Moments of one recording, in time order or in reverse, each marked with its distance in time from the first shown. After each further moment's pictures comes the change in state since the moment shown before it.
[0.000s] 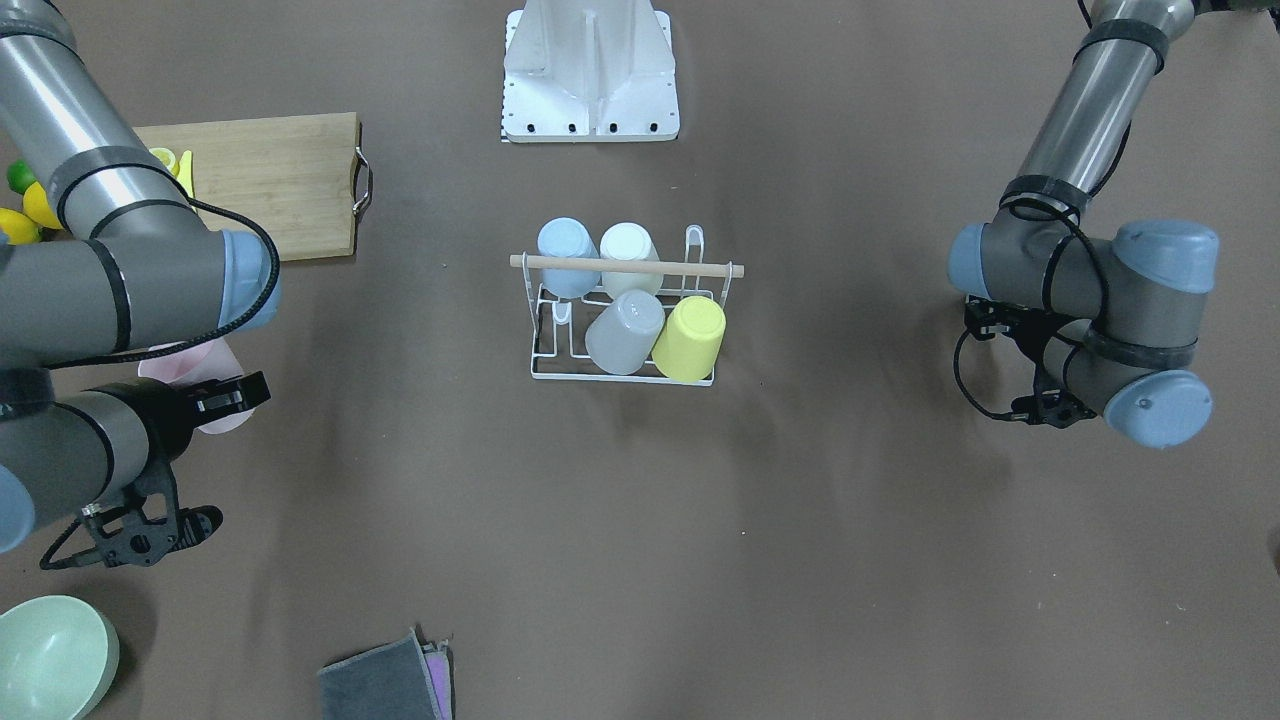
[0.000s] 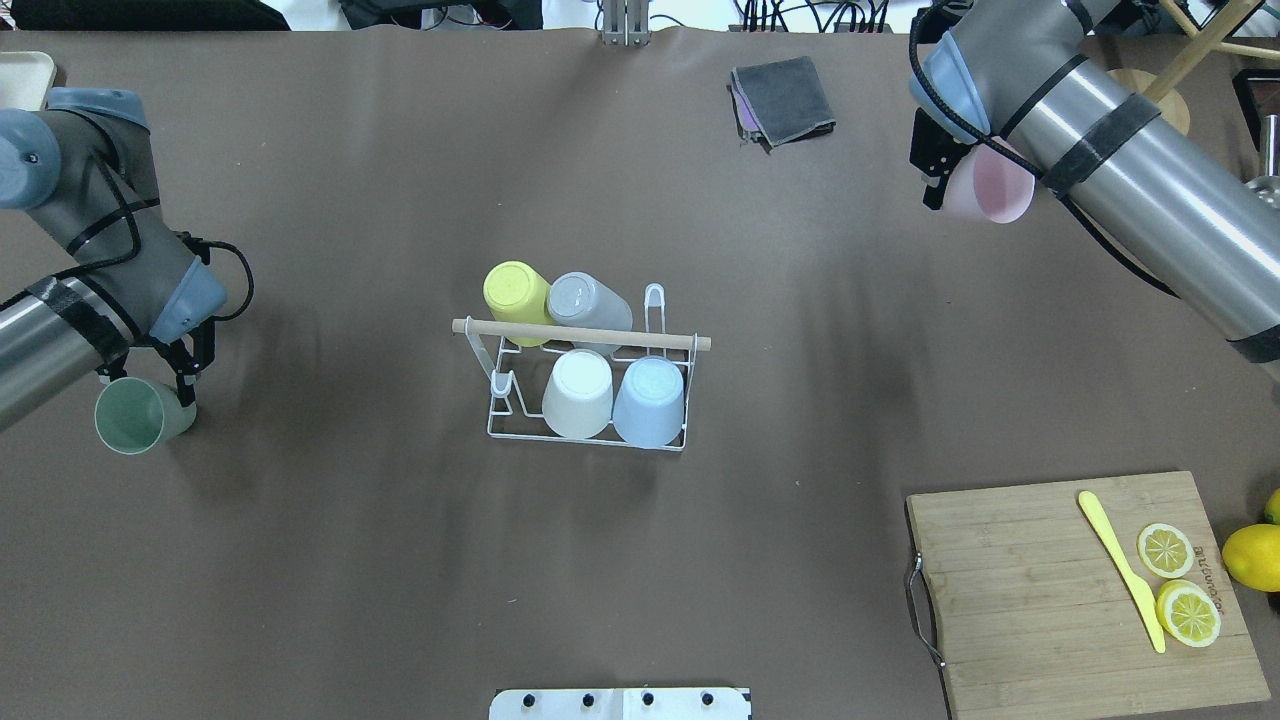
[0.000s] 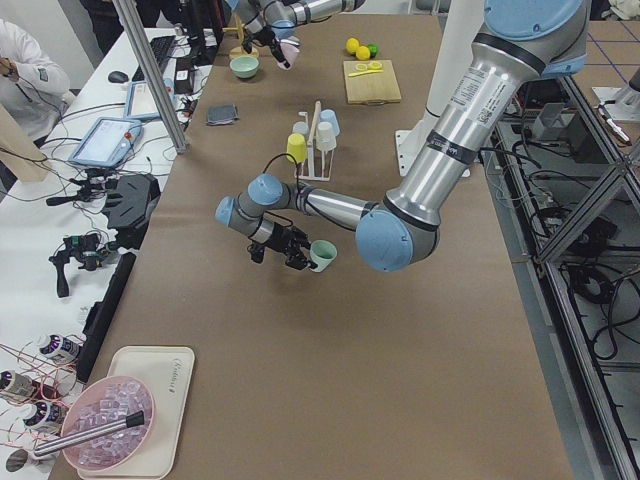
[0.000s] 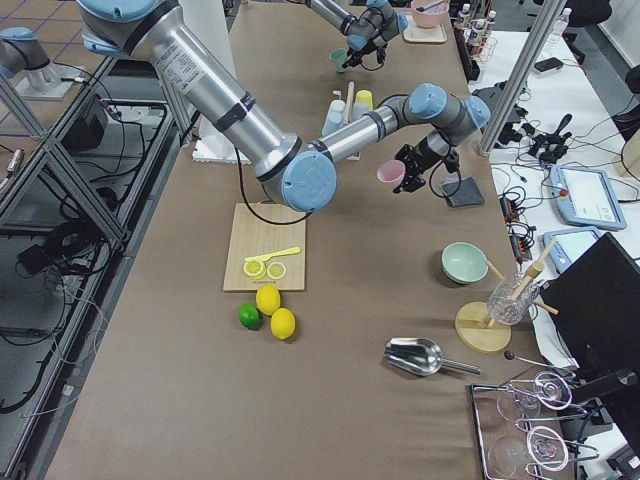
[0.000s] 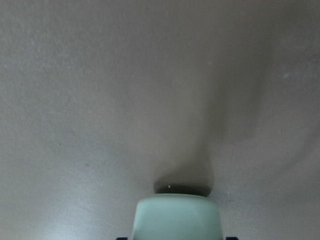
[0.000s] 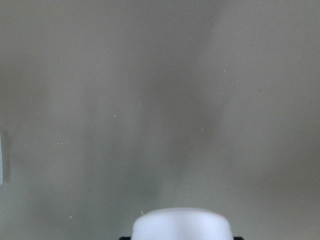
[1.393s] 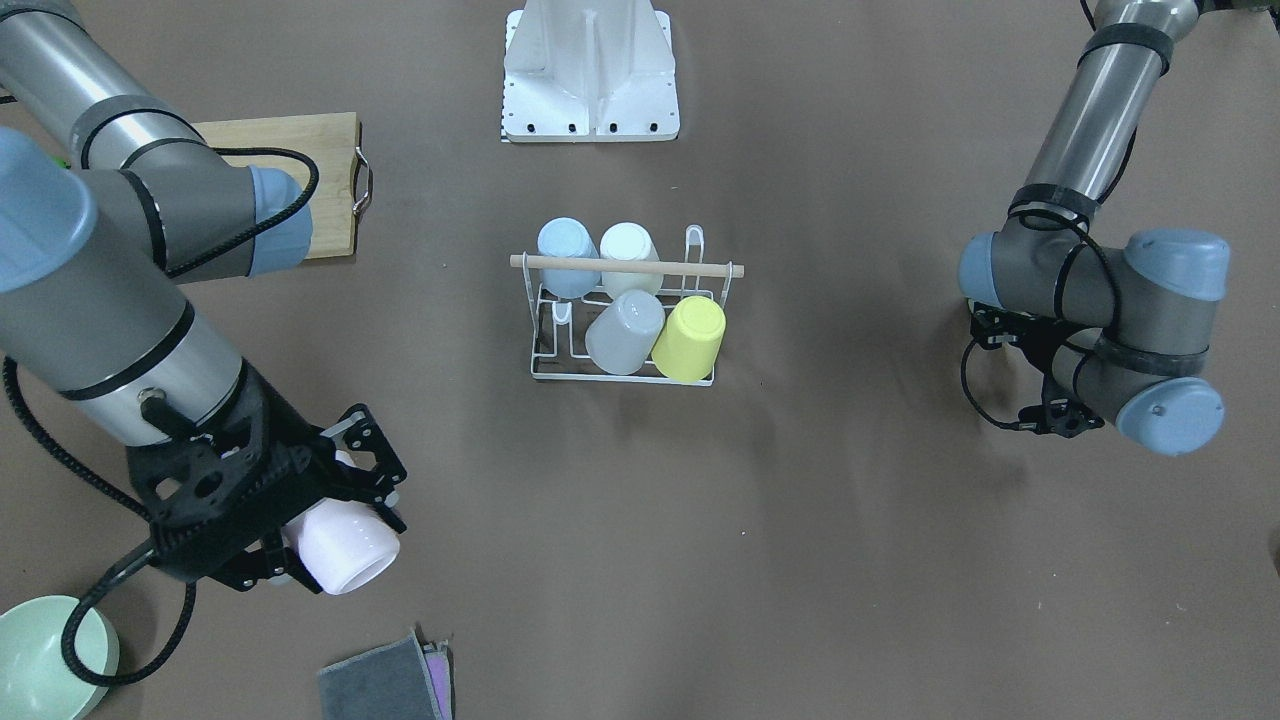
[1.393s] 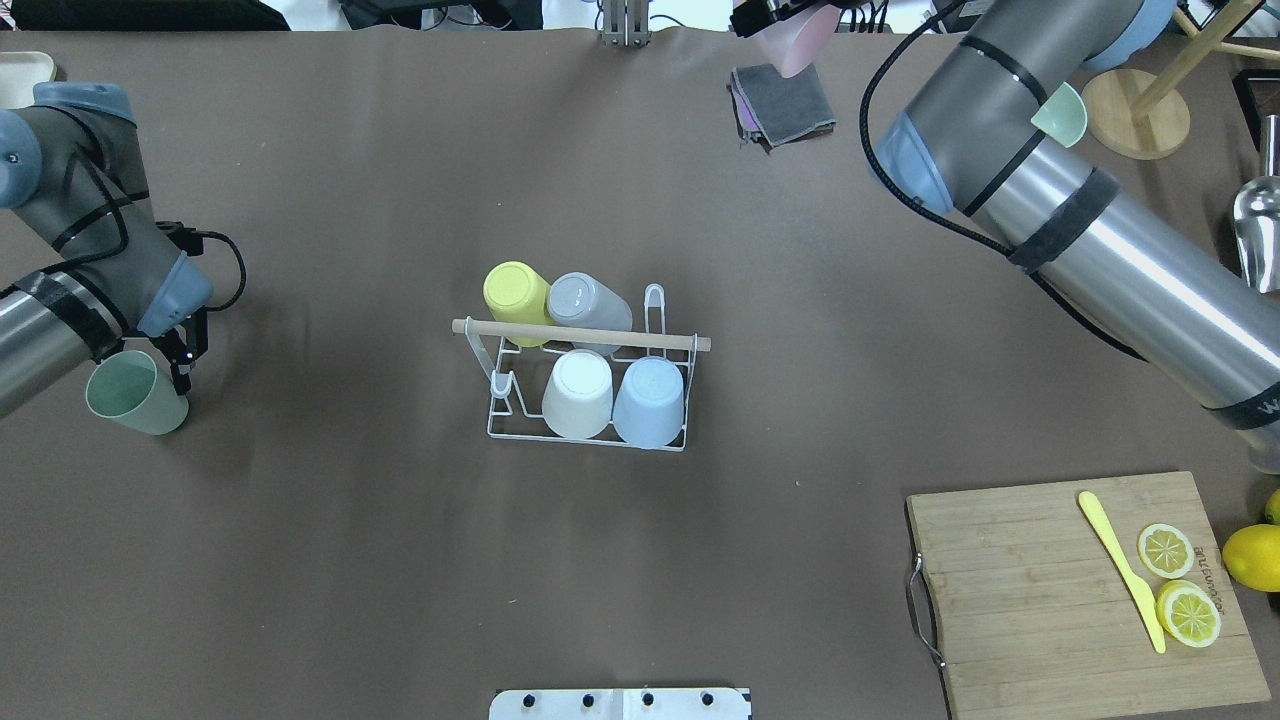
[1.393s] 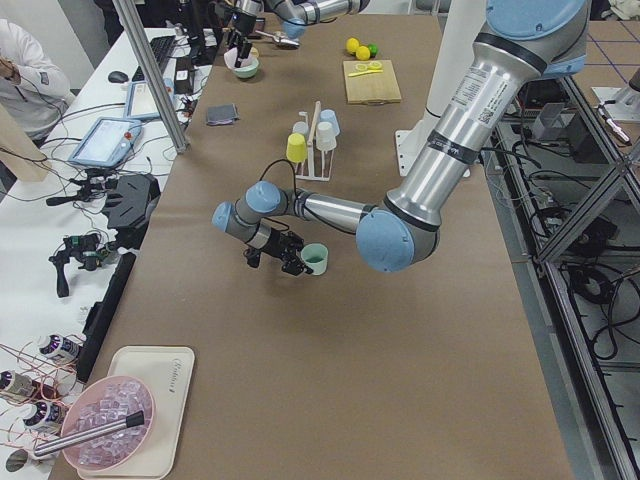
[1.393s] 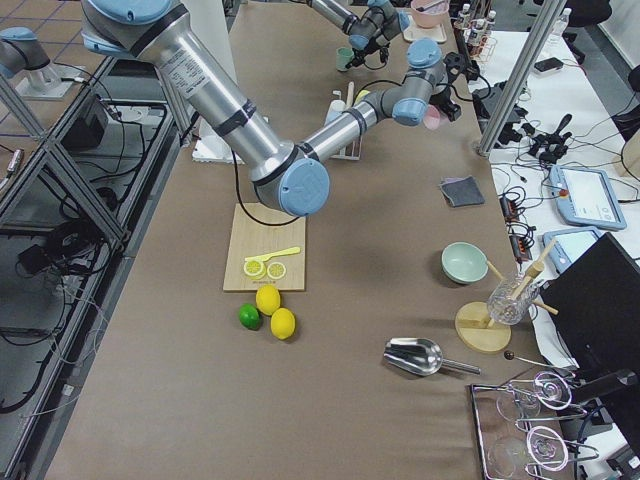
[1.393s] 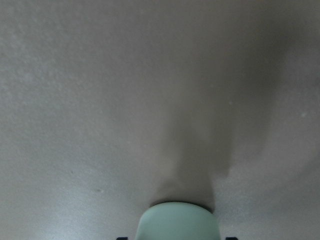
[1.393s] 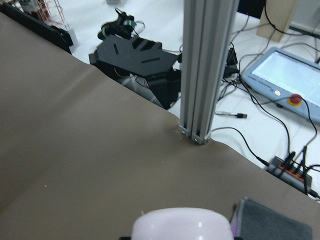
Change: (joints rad) left arm -0.027 0.000 0.046 -0.102 0.004 0.001; right arm -0.137 -0.070 0.130 1.421 -0.464 0.584
